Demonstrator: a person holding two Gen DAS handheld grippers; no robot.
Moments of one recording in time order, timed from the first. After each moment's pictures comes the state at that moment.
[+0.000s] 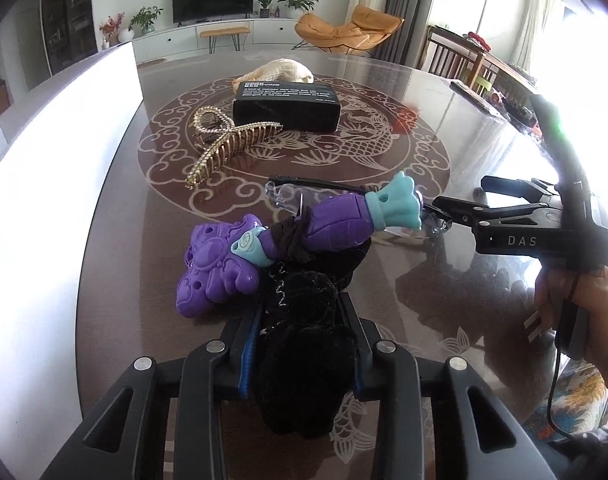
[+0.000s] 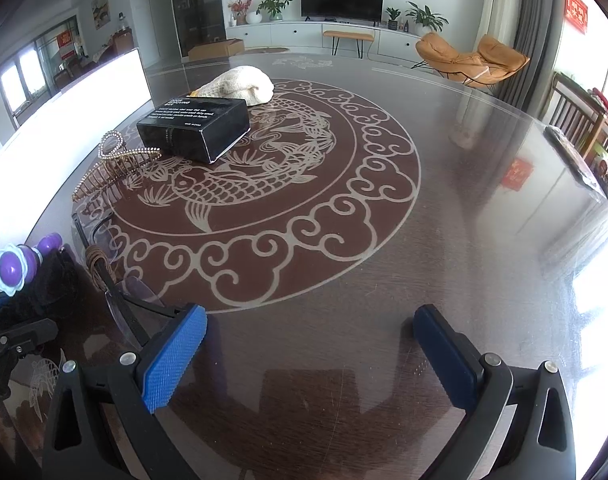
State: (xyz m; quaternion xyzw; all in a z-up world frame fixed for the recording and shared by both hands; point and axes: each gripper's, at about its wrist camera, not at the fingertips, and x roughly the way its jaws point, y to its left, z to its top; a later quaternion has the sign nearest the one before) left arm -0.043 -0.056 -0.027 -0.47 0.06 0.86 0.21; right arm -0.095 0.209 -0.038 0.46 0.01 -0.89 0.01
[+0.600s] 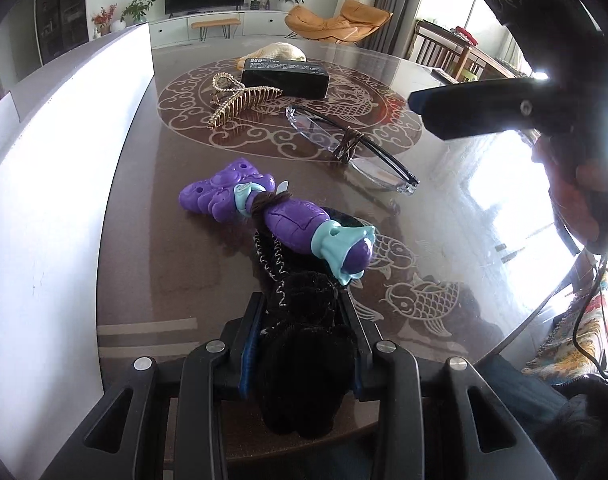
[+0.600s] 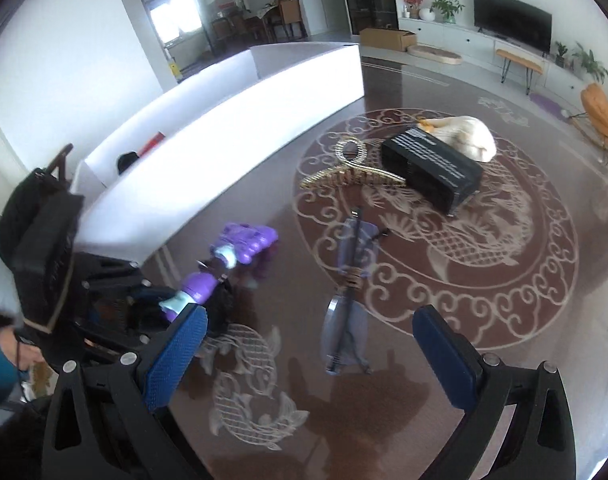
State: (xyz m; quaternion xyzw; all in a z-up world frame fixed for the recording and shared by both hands) left arm 0.017 -0.091 -0.028 -0.48 0.06 0.84 0.24; right arm -0.078 0.115 0.032 0.47 0.04 -0.82 0.33
